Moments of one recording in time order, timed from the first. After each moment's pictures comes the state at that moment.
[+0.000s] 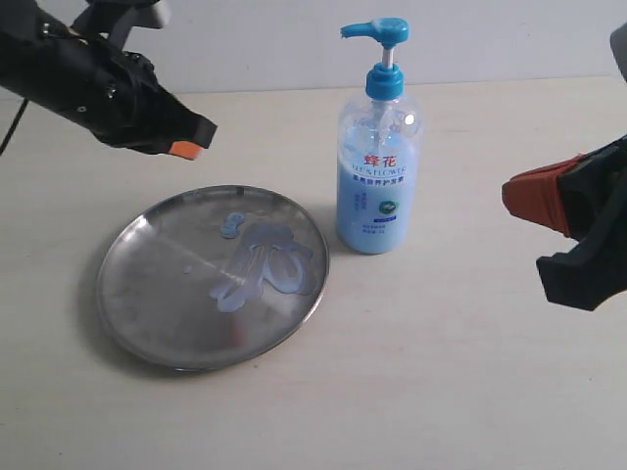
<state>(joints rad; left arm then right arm) -0.41 1.68 -1.16 -0.42 0.59 0.44 0.48 0.82 -0.62 0.08 0.54 -0.08</state>
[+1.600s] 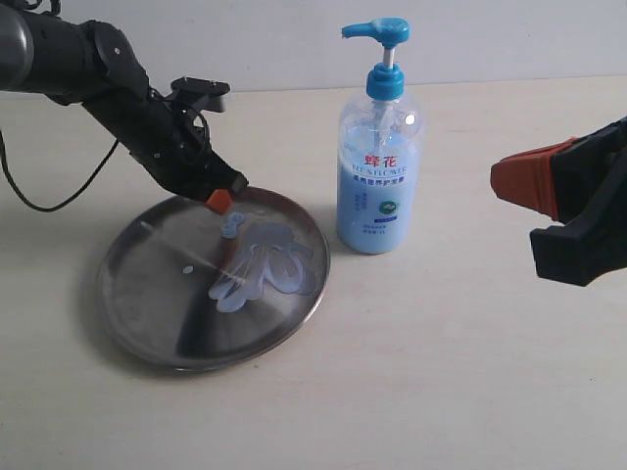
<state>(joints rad) -0.35 2.16 -1.47 -0.45 0.73 0.57 0.48 0.82 -0.62 0.15 0.48 -0.08</state>
